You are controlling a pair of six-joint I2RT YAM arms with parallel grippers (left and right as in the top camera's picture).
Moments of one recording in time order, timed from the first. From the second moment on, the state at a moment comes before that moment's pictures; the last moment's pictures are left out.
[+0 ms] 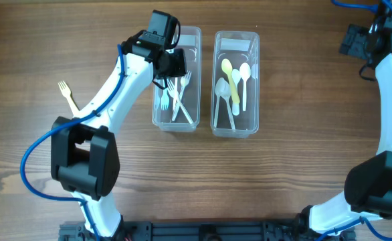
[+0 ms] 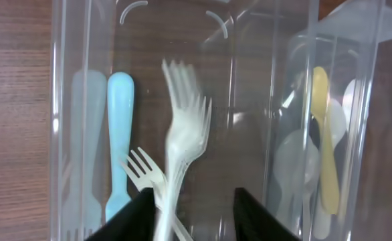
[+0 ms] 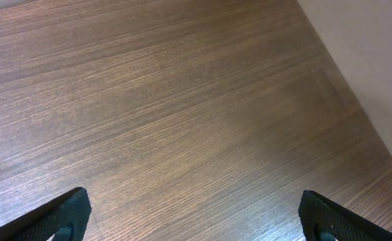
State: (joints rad) left arm -0.35 1.95 1.61 -0.78 0.08 -0.42; right arm -0.23 1.76 1.68 -0.85 0.32 0.07
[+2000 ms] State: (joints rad) left arm 0.32 1.94 1.41 -0.76 -0.20 -0.50; right arm -0.23 1.76 1.68 -0.85 0.32 0.07
